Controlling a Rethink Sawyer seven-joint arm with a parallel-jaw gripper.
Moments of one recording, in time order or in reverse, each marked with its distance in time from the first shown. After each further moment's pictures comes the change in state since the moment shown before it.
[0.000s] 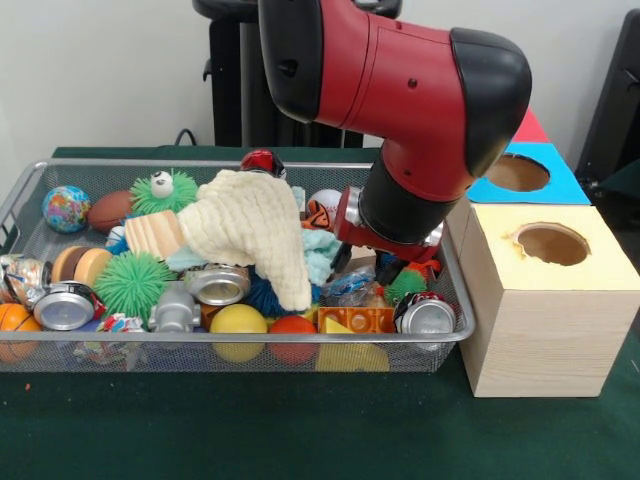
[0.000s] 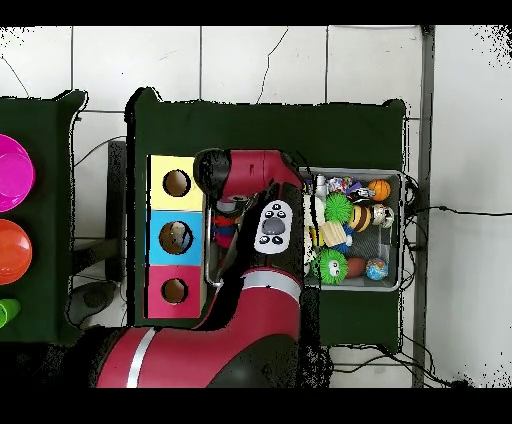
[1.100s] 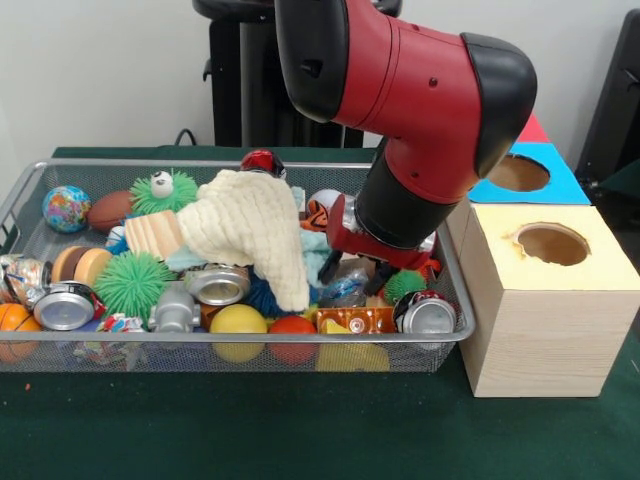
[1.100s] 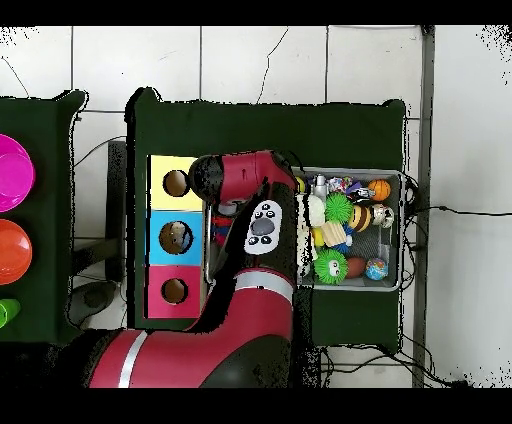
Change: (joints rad) arm 0.018 -0.002 -0.002 -0.001 -0.100 -0.087 0.000
